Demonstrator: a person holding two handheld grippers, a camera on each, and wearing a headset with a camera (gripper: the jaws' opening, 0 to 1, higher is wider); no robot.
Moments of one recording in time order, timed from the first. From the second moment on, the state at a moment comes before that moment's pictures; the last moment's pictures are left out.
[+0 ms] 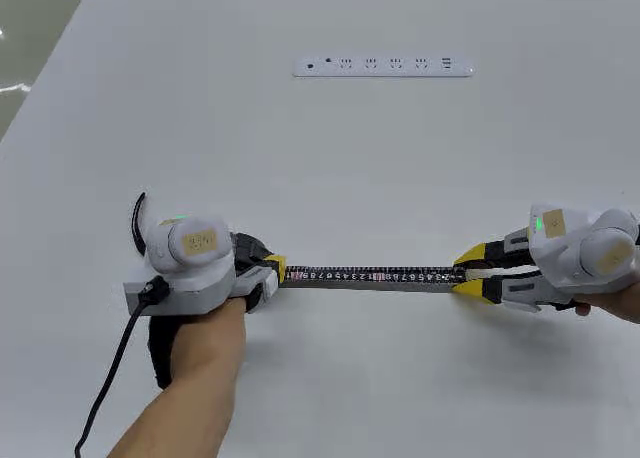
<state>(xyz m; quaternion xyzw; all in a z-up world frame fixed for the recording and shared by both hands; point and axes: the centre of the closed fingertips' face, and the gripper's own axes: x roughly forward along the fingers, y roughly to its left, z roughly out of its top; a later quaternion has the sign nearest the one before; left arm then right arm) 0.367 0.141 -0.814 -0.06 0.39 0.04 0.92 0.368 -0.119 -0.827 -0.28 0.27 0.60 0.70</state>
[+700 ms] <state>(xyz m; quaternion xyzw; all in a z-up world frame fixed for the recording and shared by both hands) 0.366 0.142 -0.815 -0.04 0.40 0.04 0.91 0.369 -0.120 -0.827 -0.29 0.27 0.60 0.70</state>
